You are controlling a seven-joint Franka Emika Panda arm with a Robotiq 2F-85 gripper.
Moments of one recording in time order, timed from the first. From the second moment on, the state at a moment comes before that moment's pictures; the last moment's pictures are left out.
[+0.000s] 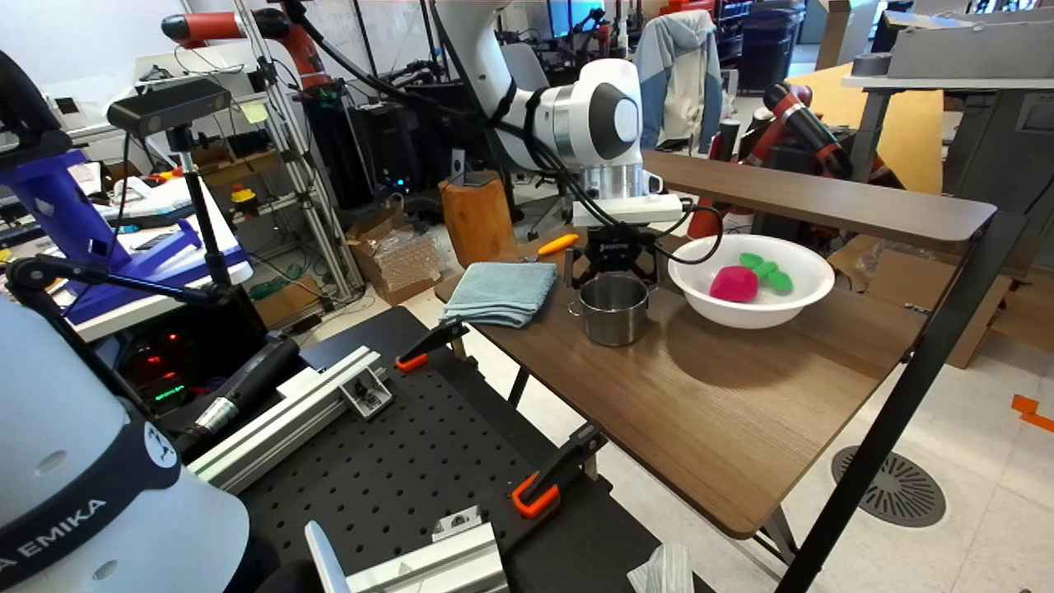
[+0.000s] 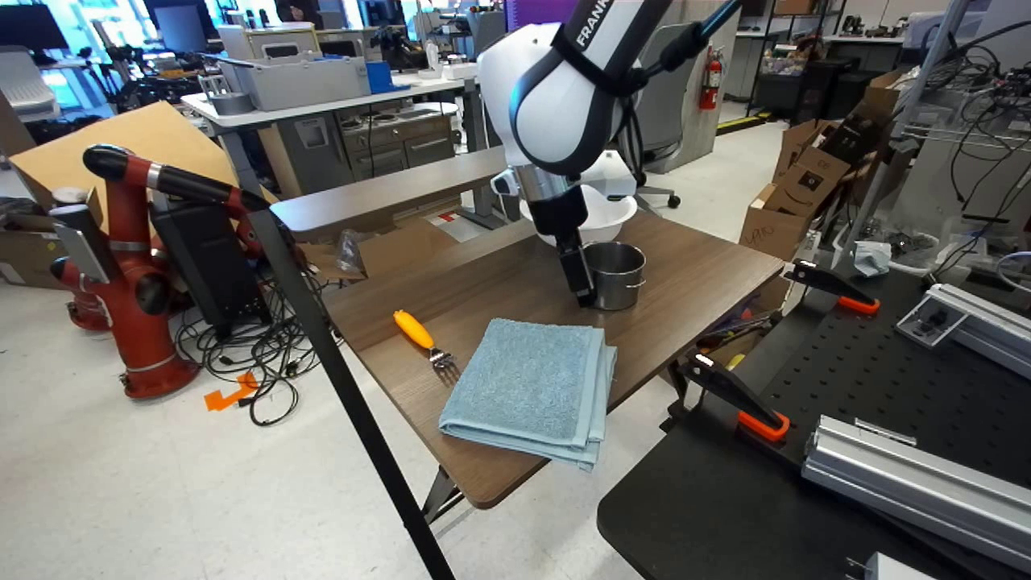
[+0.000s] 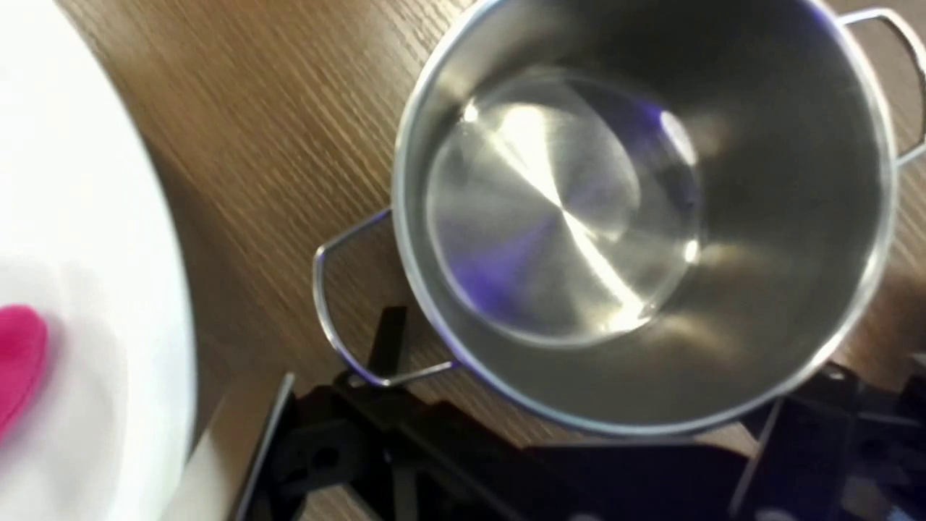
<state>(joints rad) 0.09 0.82 0.07 -1.76 -0.34 2.32 -0.49</state>
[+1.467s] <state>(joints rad) -0.08 0.68 0.02 -2.05 -0.35 2.57 -0.49</state>
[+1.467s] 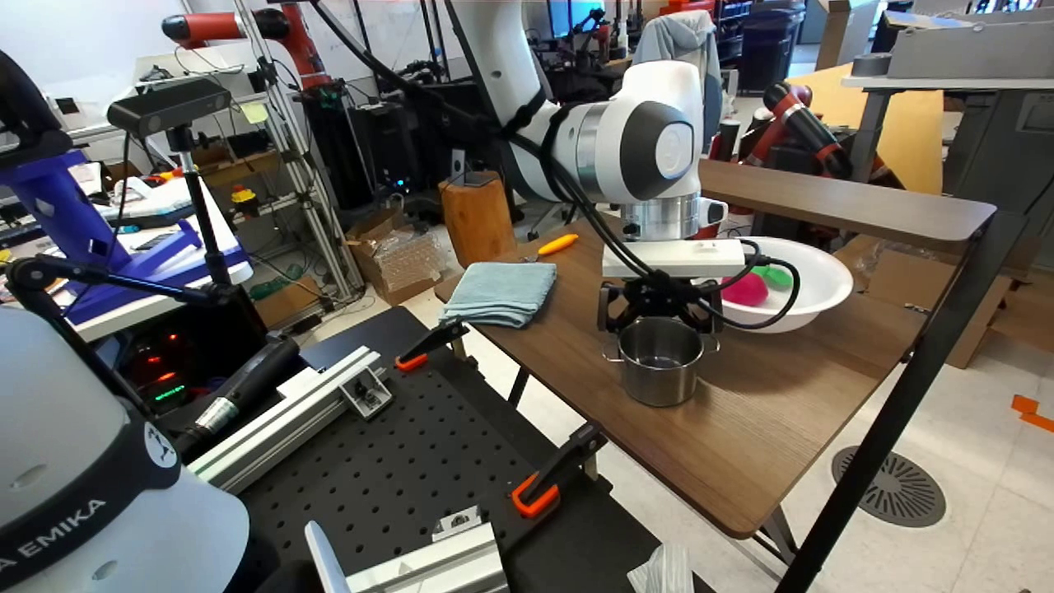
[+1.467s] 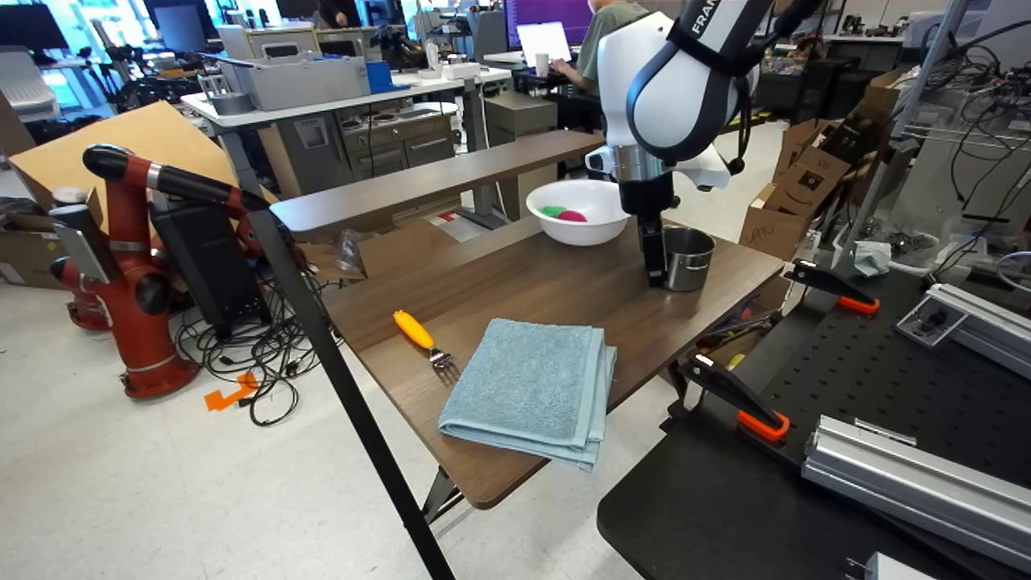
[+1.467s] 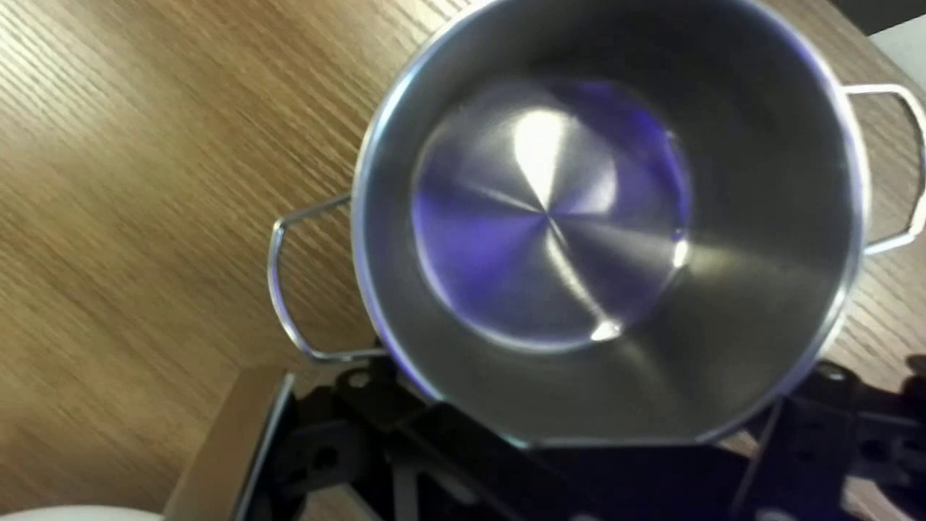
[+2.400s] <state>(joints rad) -0.07 0.43 0.07 -2.17 -0.35 2.59 -0.50</state>
